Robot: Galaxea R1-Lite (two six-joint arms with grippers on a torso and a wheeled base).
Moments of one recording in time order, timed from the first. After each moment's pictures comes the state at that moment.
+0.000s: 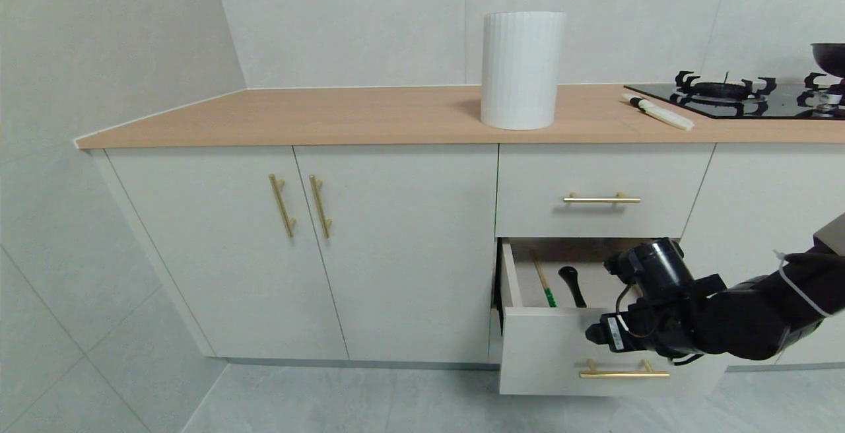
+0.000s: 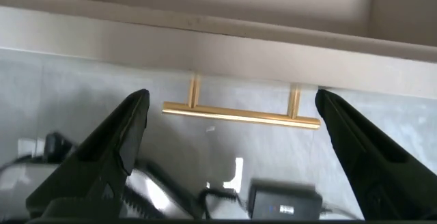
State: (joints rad) left arm 0.00 0.00 0.00 0.00 0.00 0.00; right arm 0.35 1.99 -0.80 -0.28 -0.24 0.19
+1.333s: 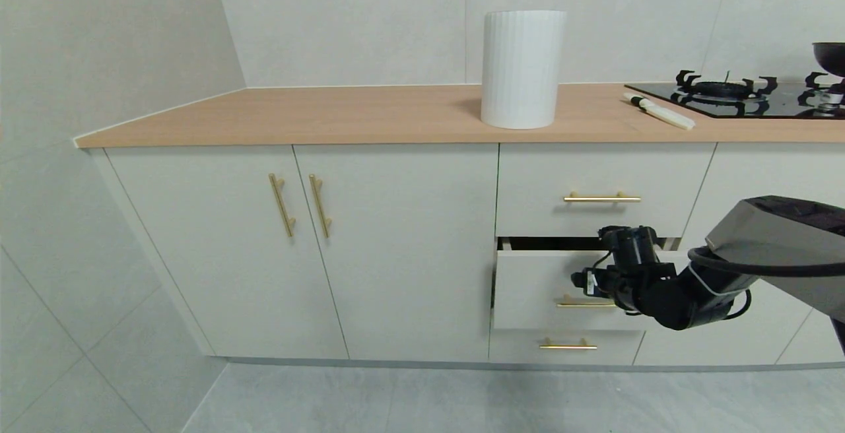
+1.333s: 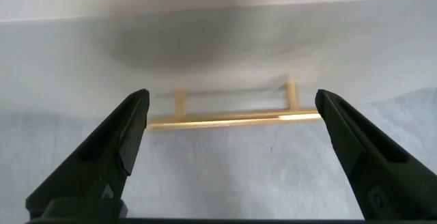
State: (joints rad) left arm 0.00 0.00 0.00 0.00 0.00 0.00; right arm 0.22 2.37 -1.09 -0.67 -0.27 0.22
